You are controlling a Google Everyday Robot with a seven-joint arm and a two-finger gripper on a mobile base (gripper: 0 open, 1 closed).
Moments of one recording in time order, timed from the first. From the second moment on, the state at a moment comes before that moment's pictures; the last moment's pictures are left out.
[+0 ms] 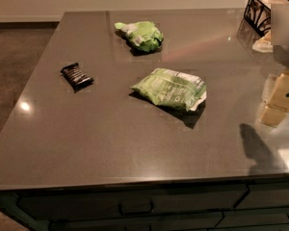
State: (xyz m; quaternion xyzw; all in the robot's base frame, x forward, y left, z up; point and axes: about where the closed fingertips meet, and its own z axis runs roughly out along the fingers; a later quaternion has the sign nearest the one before) arm 0.438 -0.217 0.976 -0.60 0.78 -0.03 0.16
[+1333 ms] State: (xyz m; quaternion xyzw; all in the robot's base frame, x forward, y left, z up) arm 0.519 -0.178 0.943 -0.58 0.79 -0.02 0.20
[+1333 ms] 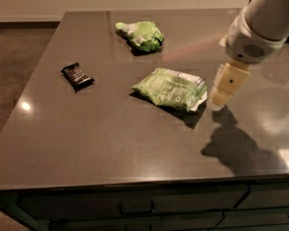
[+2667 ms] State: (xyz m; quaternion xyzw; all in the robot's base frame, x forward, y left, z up) arm 0.589 -0.125 0.854 -0.52 0.85 0.01 0.13
